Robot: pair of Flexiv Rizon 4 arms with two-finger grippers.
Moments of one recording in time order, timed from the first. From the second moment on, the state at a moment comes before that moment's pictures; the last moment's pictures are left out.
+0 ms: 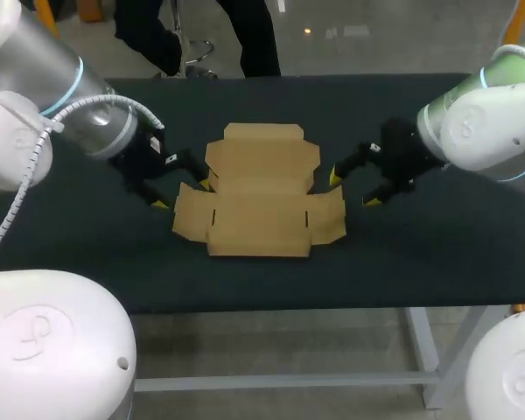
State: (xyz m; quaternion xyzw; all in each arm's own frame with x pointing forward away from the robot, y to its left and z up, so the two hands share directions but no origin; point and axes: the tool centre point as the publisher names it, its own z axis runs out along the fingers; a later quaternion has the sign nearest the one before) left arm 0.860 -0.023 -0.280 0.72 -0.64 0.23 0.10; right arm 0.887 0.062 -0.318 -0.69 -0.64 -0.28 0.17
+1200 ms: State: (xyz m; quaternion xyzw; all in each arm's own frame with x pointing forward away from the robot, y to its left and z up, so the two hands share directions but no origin) left arm 0.942 -0.017 -0.248 0.63 -0.71 0.30 0.11; right arm 0.976 0.036 -0.342 -0.66 -0.63 -0.34 0.24
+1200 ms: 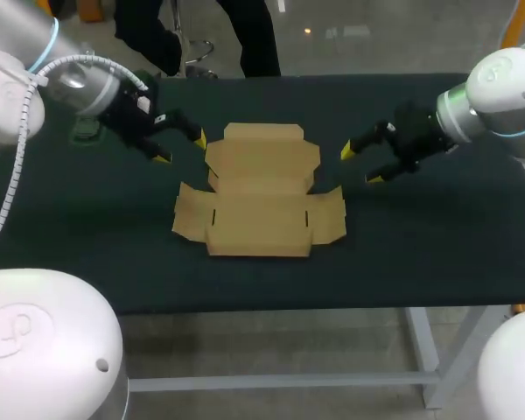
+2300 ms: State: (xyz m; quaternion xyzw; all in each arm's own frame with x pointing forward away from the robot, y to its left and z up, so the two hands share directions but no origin) left arm 0.977 -0.007 -0.244 0.62 -0.72 0.30 0.11; right arm 1.047 0.075 -0.377 -0.62 -0.63 -0.36 0.30
